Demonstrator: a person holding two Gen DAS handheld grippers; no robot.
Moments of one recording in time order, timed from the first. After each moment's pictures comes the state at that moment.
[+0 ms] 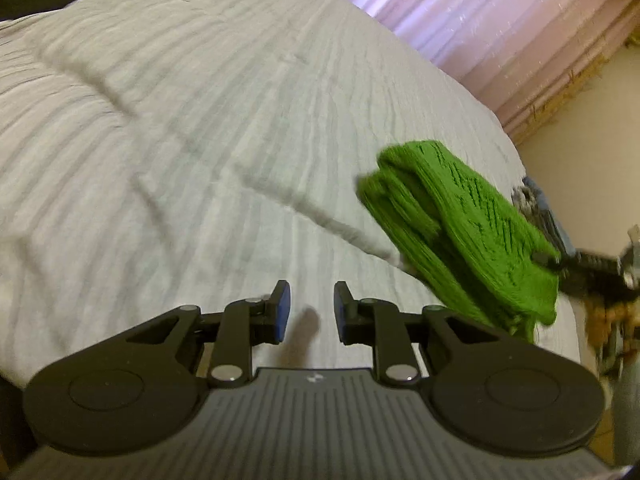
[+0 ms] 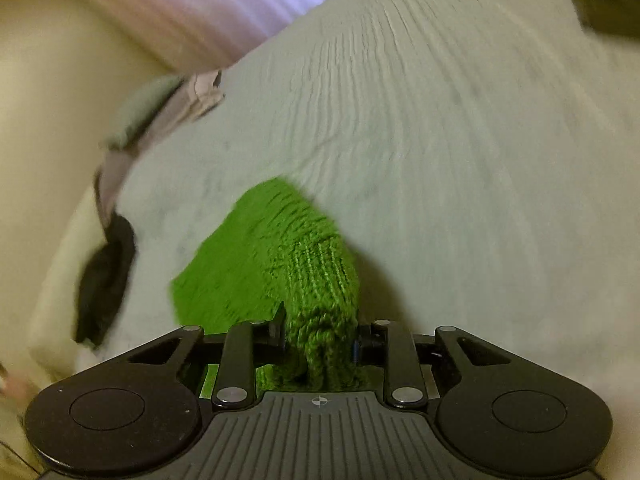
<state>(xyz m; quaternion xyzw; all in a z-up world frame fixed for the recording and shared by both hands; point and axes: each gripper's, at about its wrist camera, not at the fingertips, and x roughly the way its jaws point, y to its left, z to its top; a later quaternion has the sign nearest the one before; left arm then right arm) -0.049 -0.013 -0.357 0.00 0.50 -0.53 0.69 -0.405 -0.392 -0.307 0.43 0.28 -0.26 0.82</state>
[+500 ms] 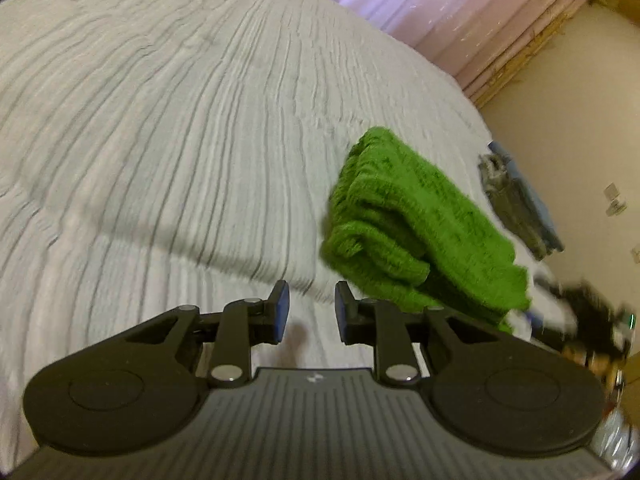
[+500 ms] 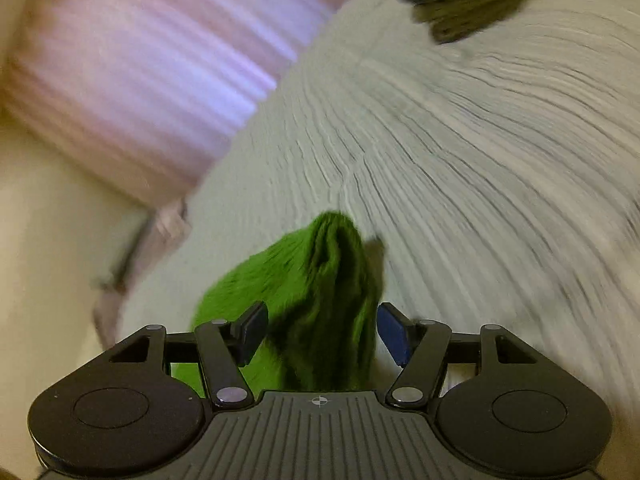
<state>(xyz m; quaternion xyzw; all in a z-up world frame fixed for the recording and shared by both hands) -0.066 -0.104 -0.358 0.01 0.50 -0.59 0.64 -0.520 -0.323 -0.360 0.54 0.05 -0.35 0.76</state>
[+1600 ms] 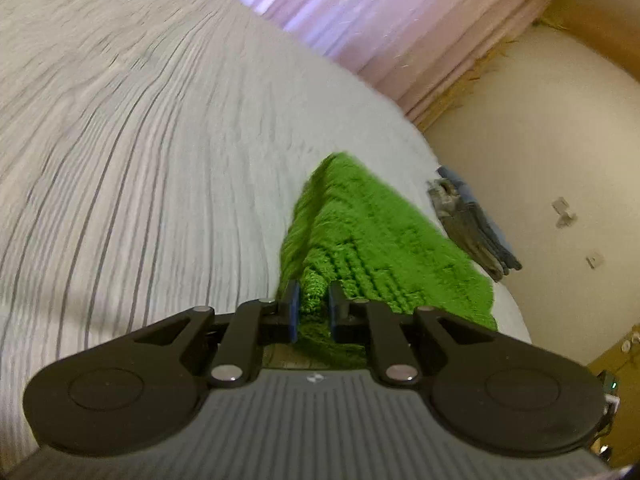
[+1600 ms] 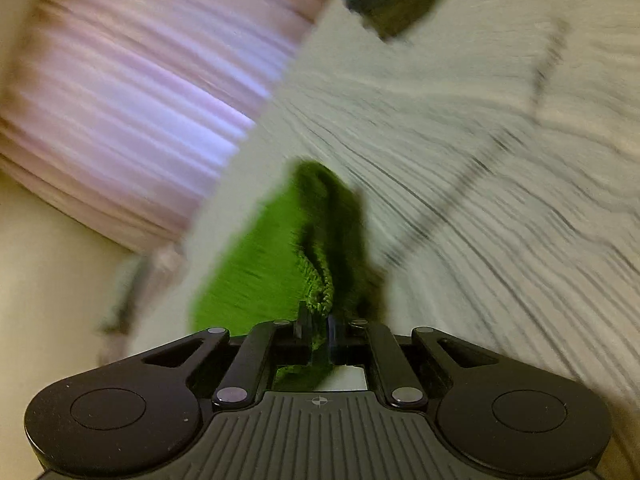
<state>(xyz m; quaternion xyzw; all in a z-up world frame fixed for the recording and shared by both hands) -0.067 -0.144 -0.390 -0.05 0.45 -0.65 0.61 -0.505 -0.268 -0.372 0.55 0.02 -0.41 0.72</state>
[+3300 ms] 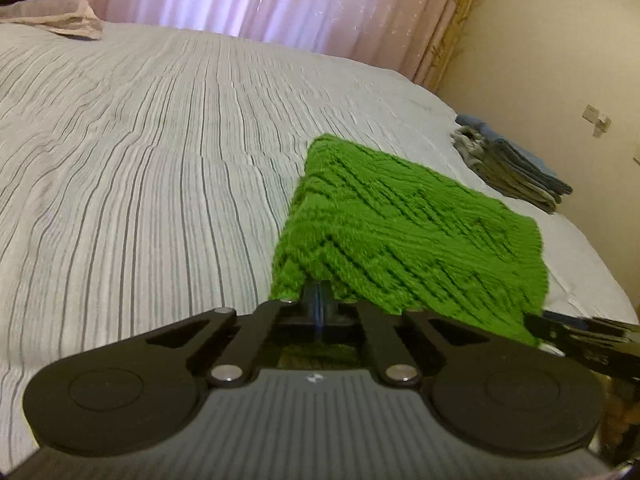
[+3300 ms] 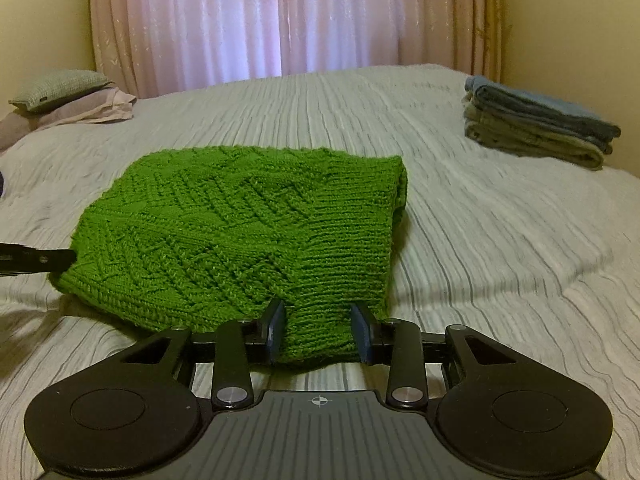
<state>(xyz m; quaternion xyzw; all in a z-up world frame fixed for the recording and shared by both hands) -0.123 -0.171 -0.382 0.10 0.34 -0.65 0.67 -0.390 -0.224 -0.367 0.20 0.25 -0.50 0.80</state>
